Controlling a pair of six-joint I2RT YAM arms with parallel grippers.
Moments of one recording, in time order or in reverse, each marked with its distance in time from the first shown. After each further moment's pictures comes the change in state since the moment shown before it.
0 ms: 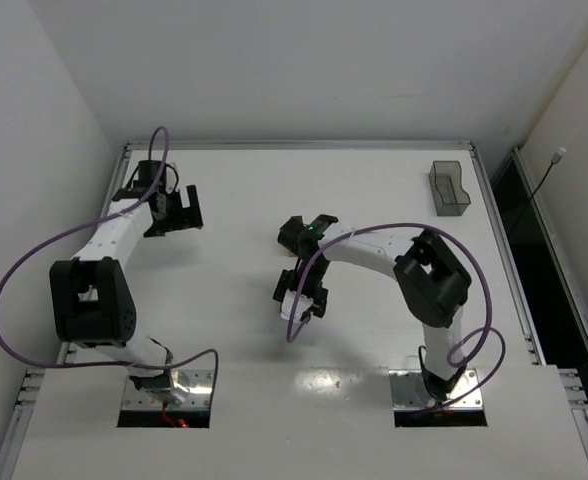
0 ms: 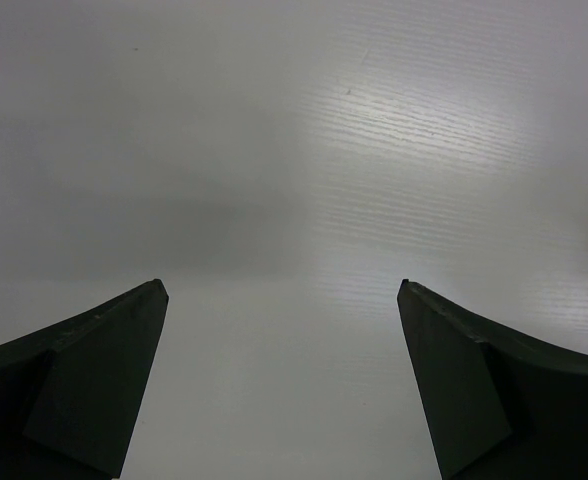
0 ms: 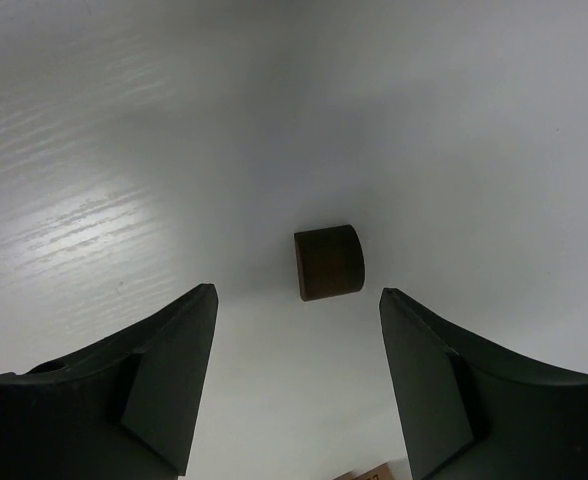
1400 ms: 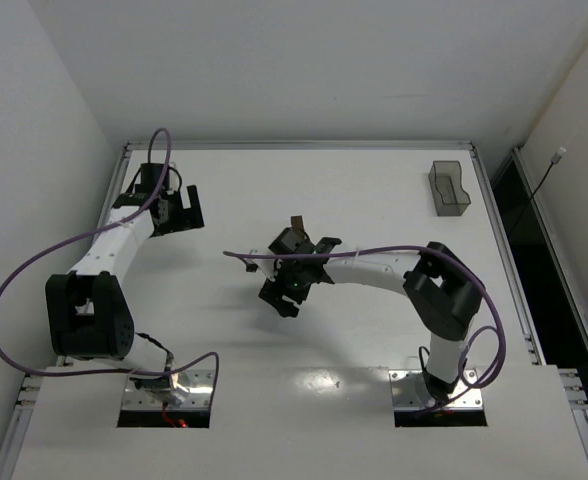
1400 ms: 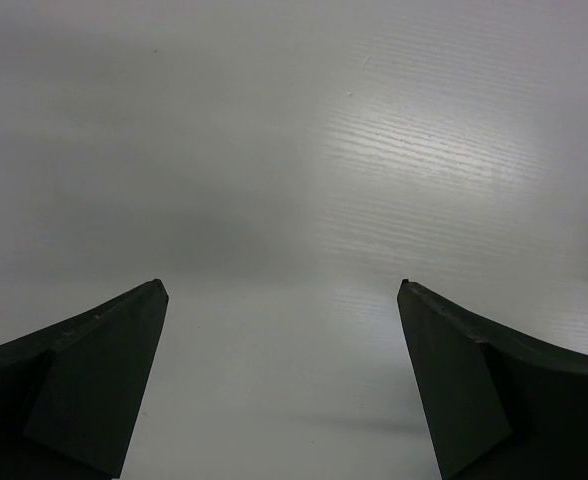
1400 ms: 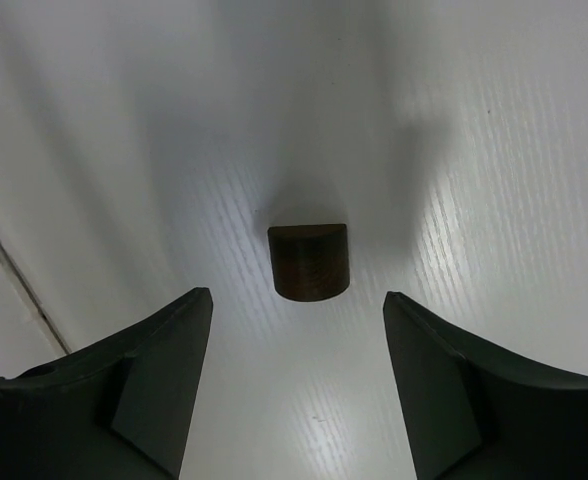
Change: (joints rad) left arm -0.036 -0.074 -0.040 0.020 -0.074 -0.027; right arm 0.089 -0.090 -0.179 0.573 0.340 1.828
